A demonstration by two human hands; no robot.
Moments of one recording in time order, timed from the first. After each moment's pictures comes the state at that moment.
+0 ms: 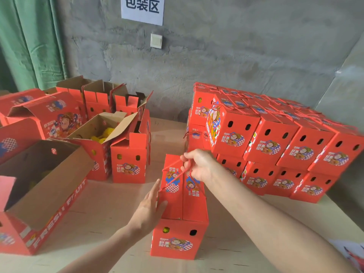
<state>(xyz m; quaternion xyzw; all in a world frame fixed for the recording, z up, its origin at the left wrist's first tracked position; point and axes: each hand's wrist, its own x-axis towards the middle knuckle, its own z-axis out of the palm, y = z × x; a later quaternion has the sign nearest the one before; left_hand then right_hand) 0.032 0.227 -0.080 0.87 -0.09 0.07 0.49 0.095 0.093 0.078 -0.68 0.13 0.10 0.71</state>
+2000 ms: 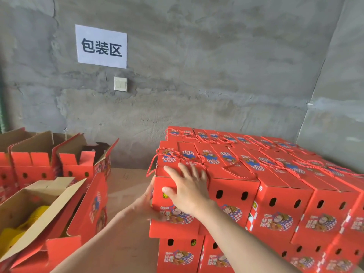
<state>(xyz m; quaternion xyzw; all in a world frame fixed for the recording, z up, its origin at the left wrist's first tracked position) 0.370 0.174 0.034 0.78 -0.18 -0.10 0.59 0.335 0.021 0.097 -0.98 -0.13 -0.17 0.03</state>
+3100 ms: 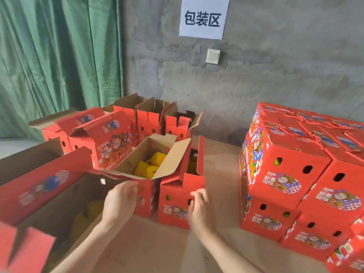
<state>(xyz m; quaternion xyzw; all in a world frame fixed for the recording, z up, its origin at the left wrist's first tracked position) 0.150 0.443 -0.031 0.87 0.20 0.29 0.34 0.230 0.237 -0.067 -0.91 -0.20 -0.14 0.33</state>
